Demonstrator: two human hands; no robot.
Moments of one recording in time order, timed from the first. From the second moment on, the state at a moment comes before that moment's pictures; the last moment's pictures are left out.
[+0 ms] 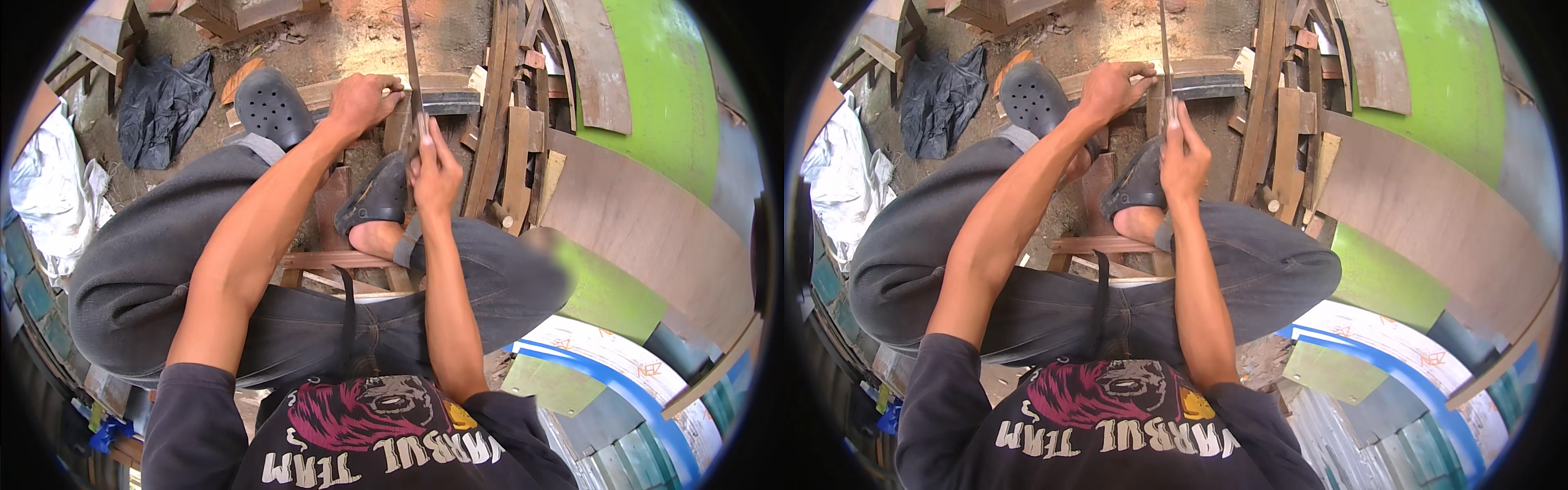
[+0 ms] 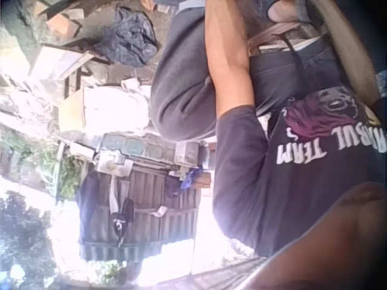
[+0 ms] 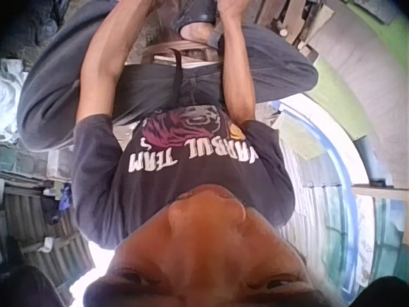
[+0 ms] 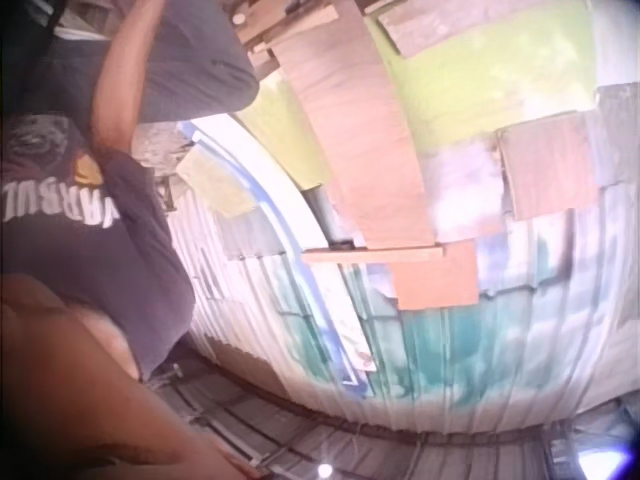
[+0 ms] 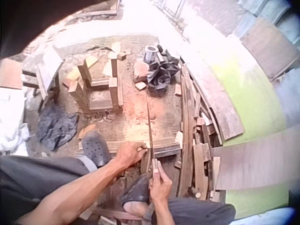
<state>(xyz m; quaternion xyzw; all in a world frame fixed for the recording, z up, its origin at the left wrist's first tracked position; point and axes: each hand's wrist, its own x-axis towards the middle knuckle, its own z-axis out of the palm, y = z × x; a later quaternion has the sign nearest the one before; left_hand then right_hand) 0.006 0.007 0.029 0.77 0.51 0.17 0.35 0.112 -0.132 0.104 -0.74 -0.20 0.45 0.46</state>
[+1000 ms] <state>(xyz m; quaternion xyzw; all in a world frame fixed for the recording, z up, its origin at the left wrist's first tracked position) 0.013 0.016 0.038 0.79 0.49 0.18 0.33 0.121 -0.143 0.066 -0.76 -0.24 0.38 0.46</state>
